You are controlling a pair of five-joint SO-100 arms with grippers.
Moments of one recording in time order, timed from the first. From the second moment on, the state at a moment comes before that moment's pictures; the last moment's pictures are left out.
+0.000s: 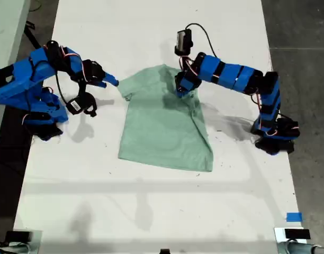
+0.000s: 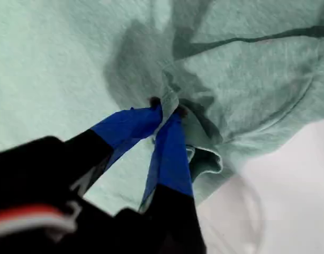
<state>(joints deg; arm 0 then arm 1) -32.3 127.5 117.8 76.2 26.2 24.5 62.5 64.4 71.5 -40.3</state>
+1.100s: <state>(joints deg) -41.4 97.4 111.4 64.7 30.9 25.9 102.7 84.4 86.5 -40.7</state>
